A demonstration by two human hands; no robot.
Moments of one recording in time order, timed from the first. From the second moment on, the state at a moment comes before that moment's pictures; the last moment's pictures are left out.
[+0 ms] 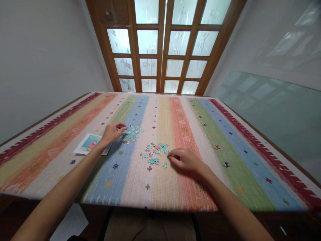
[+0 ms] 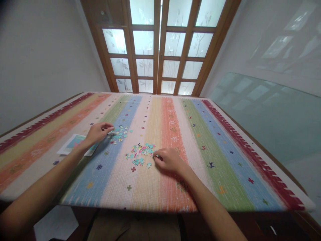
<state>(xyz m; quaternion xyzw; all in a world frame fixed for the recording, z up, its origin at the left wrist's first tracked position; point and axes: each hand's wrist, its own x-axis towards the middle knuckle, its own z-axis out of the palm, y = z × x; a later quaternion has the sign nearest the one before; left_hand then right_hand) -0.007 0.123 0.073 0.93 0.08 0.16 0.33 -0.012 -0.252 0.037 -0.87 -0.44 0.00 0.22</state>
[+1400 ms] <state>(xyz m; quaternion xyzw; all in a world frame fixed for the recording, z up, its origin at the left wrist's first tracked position) 0.028 0.126 0.060 0.95 0.08 0.17 0.23 -0.001 -0.259 0.034 -0.86 -0.43 -0.03 0.28</state>
